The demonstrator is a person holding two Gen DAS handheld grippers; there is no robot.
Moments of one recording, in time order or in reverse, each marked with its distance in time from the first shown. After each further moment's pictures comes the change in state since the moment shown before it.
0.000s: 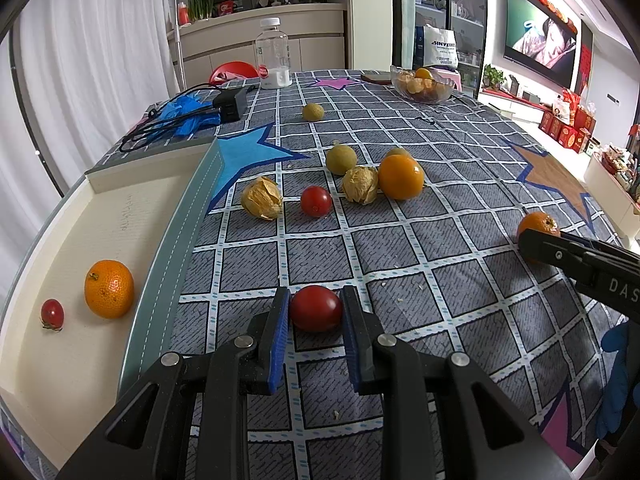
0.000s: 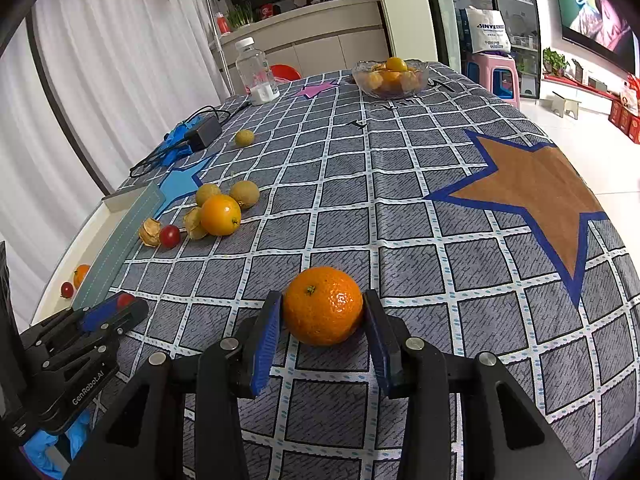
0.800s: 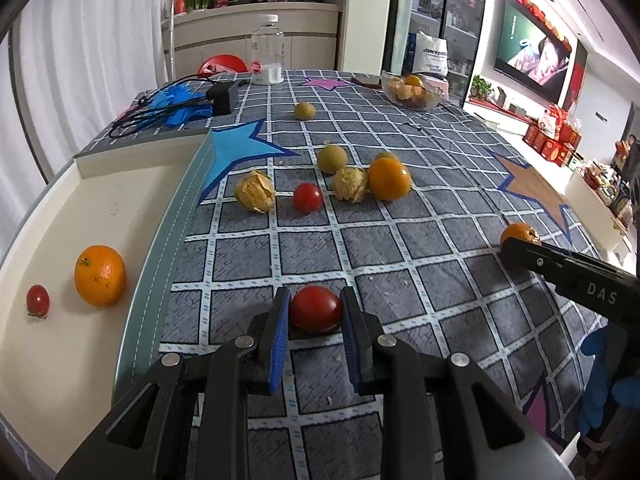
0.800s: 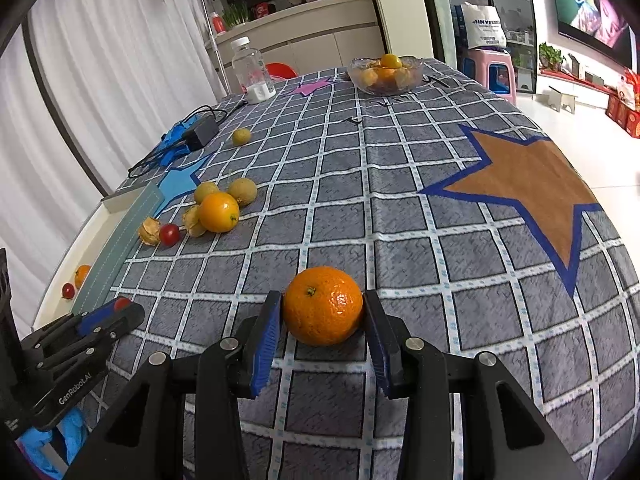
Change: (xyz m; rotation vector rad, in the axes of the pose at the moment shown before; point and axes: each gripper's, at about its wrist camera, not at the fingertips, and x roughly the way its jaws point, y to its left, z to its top) left arm -0.008 0.009 -0.003 -0.042 0.008 -0.105; right arm -0.007 -0.005 -0.005 0.017 0.013 -0.006
